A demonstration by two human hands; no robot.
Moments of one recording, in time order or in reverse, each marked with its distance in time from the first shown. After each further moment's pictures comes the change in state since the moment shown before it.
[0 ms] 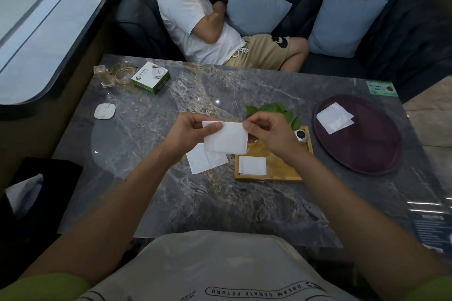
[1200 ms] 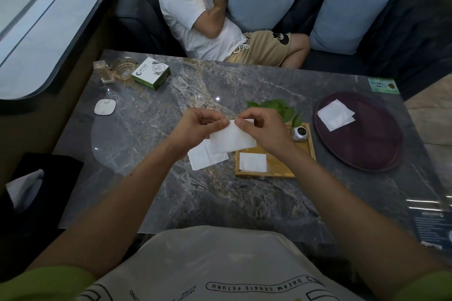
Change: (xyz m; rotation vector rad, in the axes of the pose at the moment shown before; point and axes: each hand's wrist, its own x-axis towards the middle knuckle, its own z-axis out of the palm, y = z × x) left_hand 0.003 0.002 0.007 0.015 -0.088 0.028; right_hand 0.005 -0.001 0.015 -0.179 0.039 -0.060
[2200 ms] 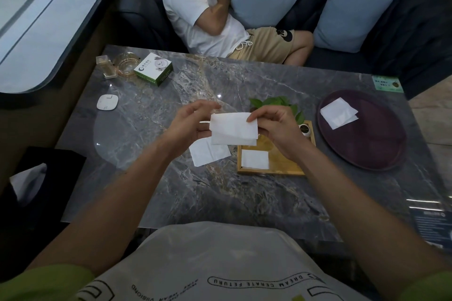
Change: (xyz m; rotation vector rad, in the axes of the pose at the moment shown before) left_hand -0.003 -0.007 -0.013 -0.303 0.079 -0.161; right_hand -0.005 0.003 -0.009 0.466 -0.033 0.171
